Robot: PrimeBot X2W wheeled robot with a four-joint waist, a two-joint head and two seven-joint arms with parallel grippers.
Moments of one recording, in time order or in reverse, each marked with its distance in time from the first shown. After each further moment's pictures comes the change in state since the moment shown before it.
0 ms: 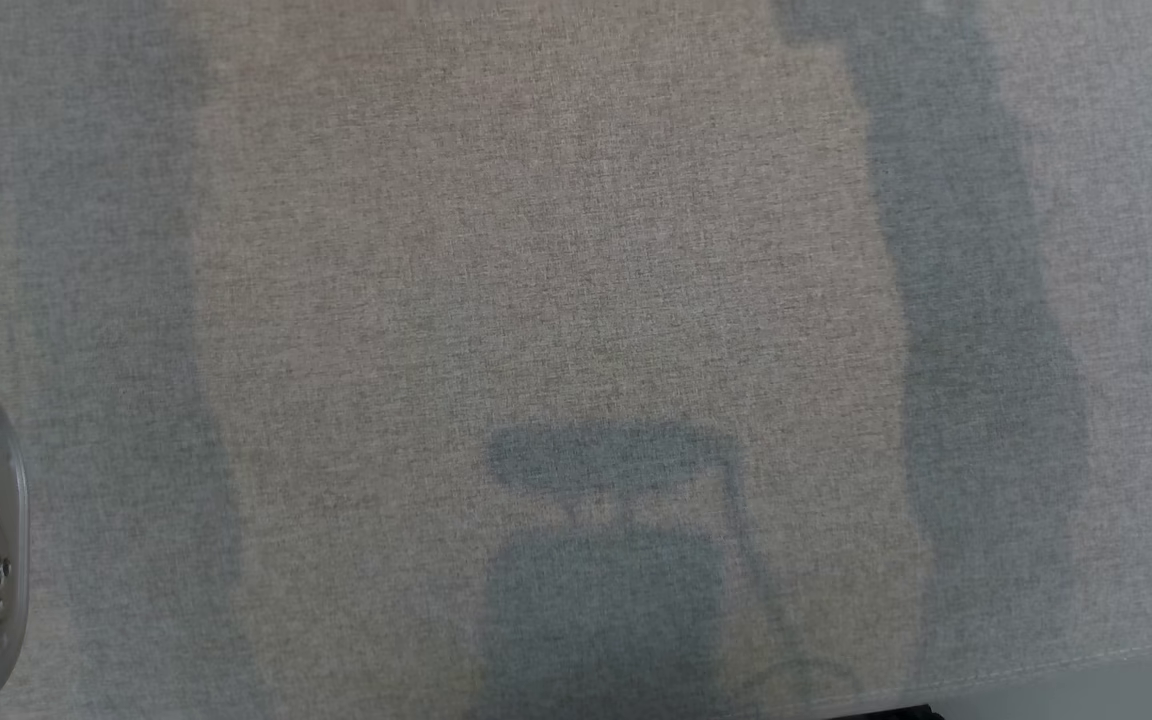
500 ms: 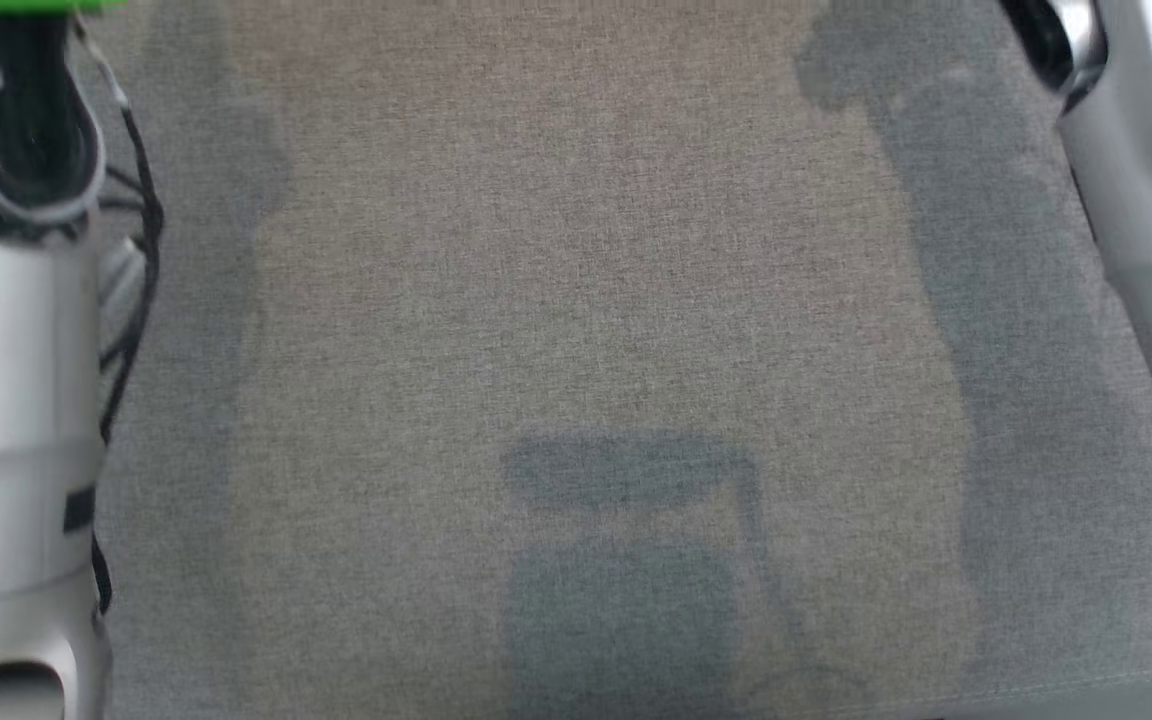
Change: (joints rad) left arm 0.420 0.038 -0.163 -0.139 -0.092 -0.040 -0.123; right arm 0.221 -0.112 0.245 0.115 0.070 0.000 -0.083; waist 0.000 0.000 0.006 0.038
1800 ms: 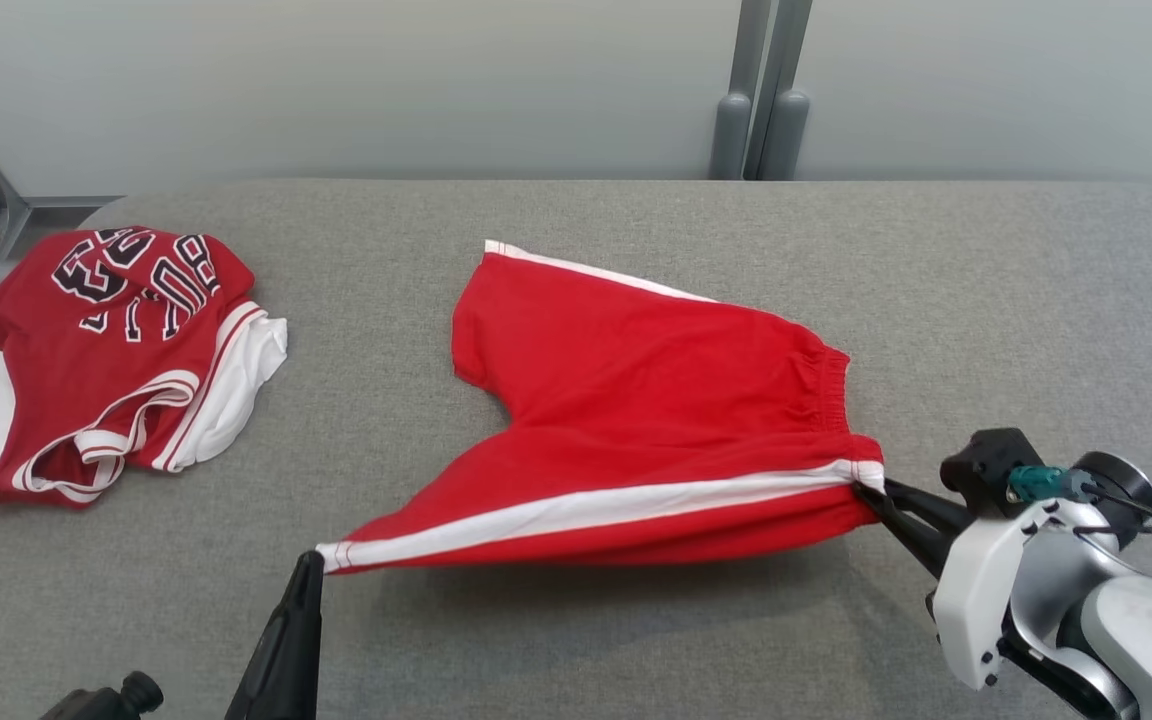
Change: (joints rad) left arm 1.281 0.087 -0.140 -0.492 -0.132 0.128 0.034; right arm 0.999 -0.387 0.244 -0.552 0.287 0.000 0.088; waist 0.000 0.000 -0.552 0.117
